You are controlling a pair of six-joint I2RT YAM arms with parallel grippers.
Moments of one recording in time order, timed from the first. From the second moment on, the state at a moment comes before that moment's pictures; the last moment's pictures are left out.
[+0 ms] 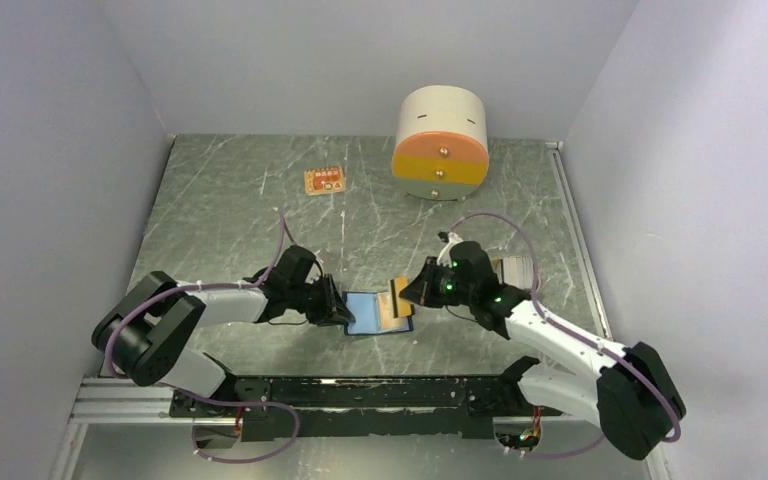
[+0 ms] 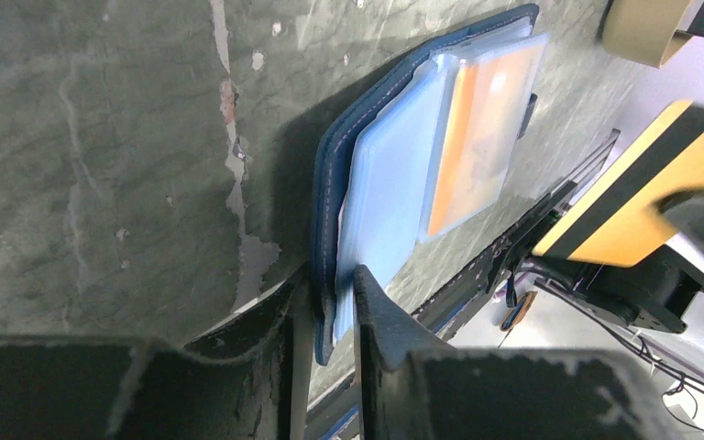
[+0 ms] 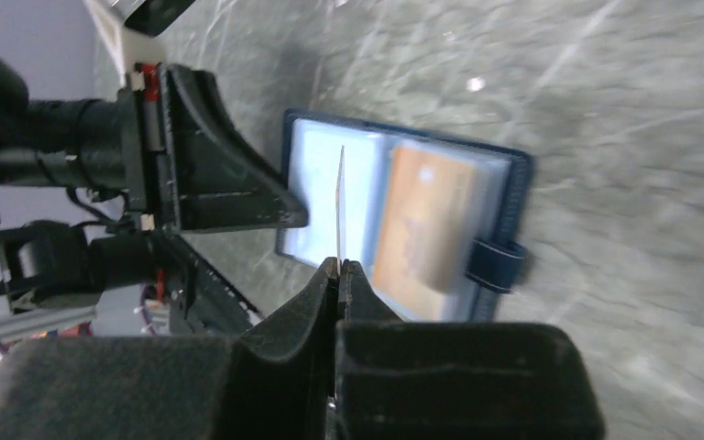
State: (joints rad) left arm -0.63 1.47 0.46 0.14 0.46 -0.97; right arm 0.58 1.04 0.47 -0.04 -0.28 0.71
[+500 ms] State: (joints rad) left arm -0.63 1.46 0.45 0.14 0.45 -0.97; right arm 0.70 1.28 0.35 0.39 -0.27 0.81
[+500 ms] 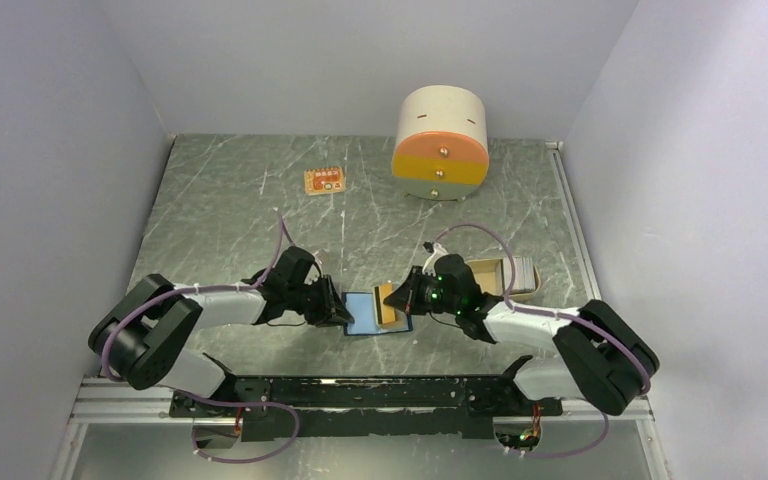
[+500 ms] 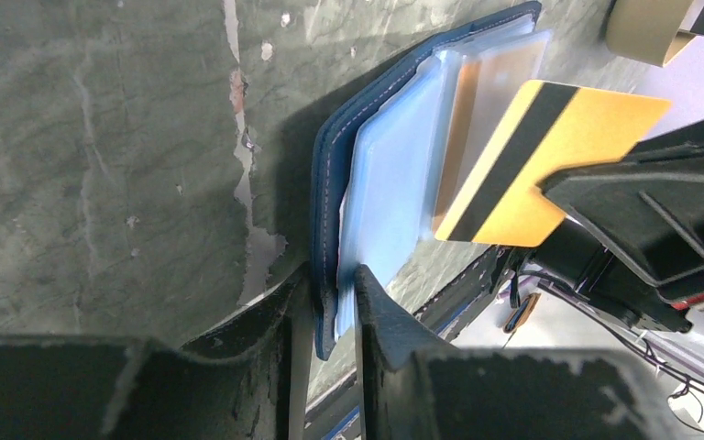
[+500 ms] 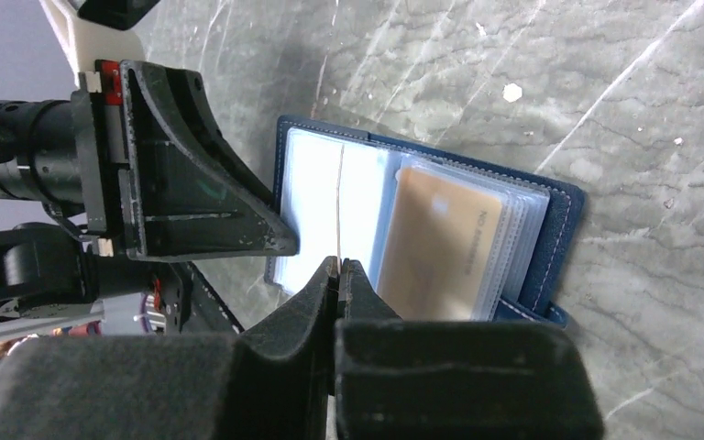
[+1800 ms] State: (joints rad) left arm -0.63 1.46 0.45 0.14 0.45 -0.95; right arm 0.70 1.60 0.16 1.01 -0.31 1.04
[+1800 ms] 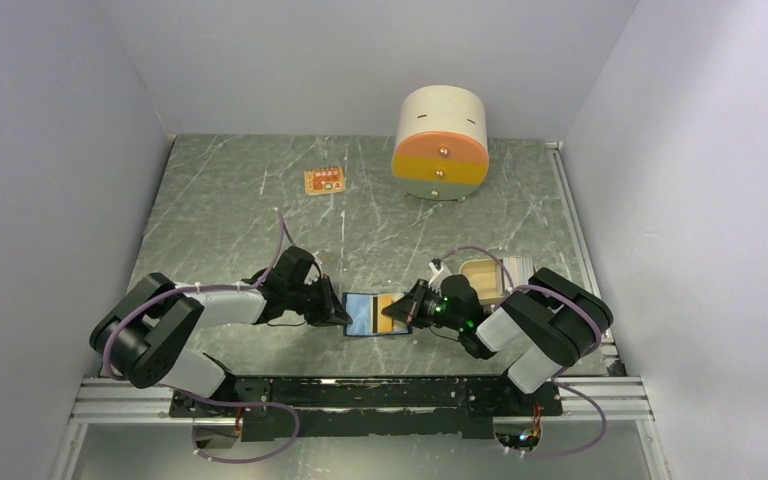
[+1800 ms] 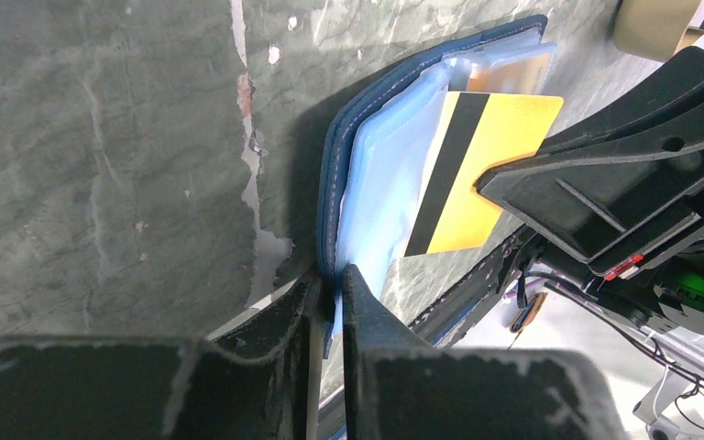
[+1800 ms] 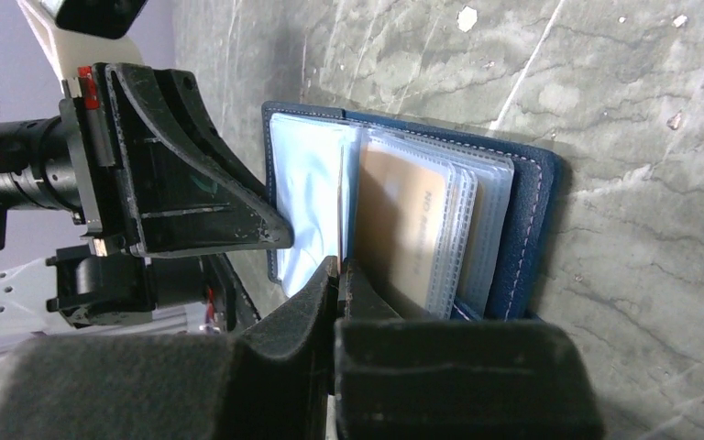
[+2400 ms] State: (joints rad) left arm -0.63 1.46 0.45 0.14 0.45 -0.95; right arm 0.70 1.68 0.10 1.19 -0.29 1.14
